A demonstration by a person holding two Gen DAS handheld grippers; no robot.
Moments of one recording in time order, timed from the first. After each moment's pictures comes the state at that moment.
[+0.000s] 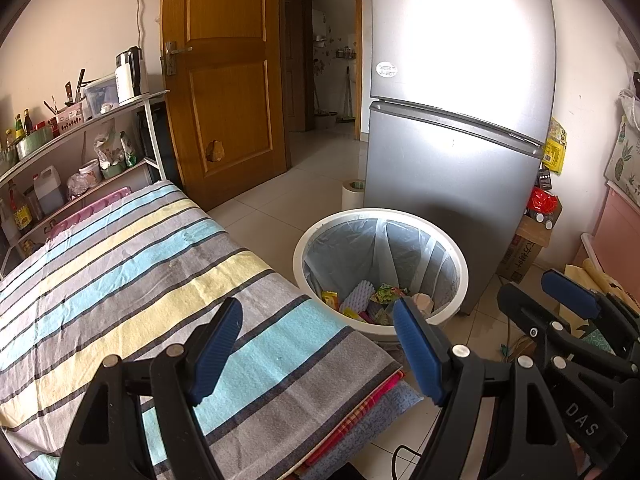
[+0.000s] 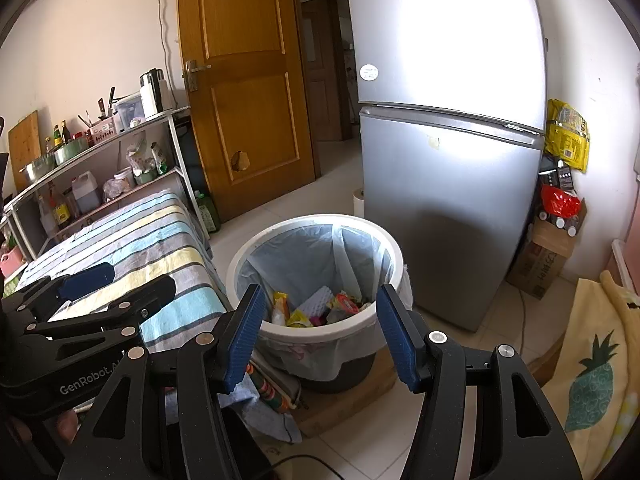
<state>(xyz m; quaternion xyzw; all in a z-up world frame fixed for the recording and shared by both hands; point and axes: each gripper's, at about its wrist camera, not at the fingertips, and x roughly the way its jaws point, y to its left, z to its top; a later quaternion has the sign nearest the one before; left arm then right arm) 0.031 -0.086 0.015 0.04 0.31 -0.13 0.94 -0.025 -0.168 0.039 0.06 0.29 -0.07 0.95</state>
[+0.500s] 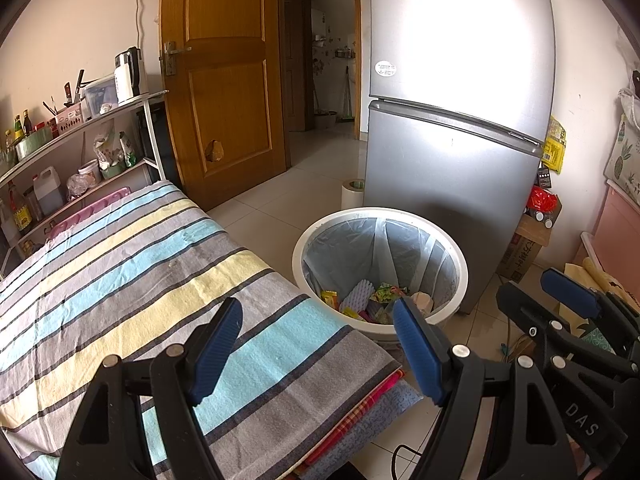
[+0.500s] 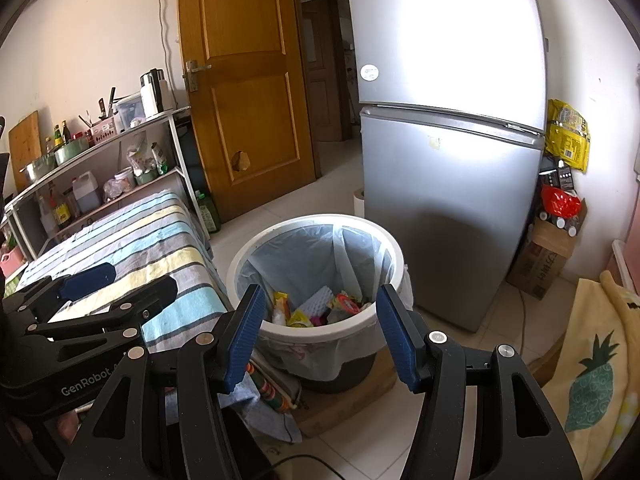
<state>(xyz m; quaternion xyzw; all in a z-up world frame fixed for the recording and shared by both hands) 0.031 -0.086 0.015 0.04 0.31 -0.13 0.94 -0.026 -0.168 0.039 0.06 0.29 -0.07 0.95</state>
